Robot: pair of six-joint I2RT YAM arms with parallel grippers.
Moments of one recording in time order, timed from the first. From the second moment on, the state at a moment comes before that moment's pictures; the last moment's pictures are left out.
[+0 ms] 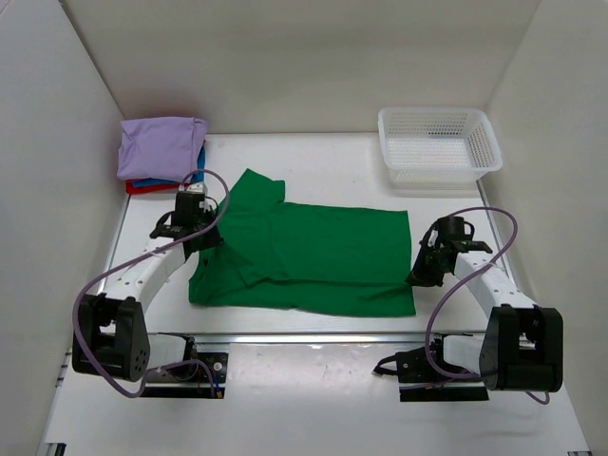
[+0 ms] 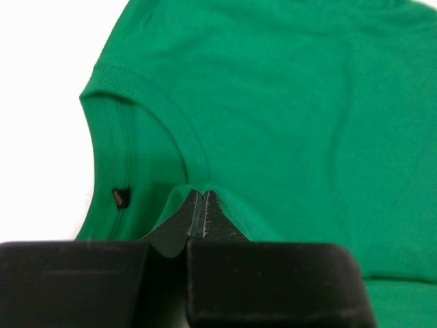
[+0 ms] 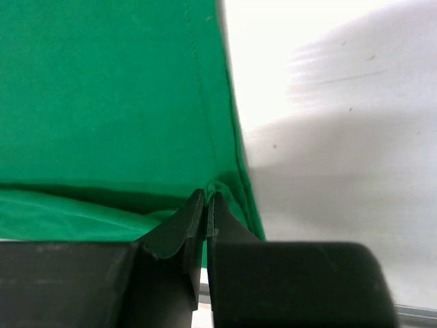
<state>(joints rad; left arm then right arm) -0.15 1.27 0.78 -0.37 -0.04 -0.39 -0.03 1.19 0.63 -0.63 -0.23 0.36</state>
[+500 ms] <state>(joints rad) -0.14 1.36 0.88 -0.33 -0.09 -0.41 -0.04 1.21 0.66 -0.59 -0.14 0.37</state>
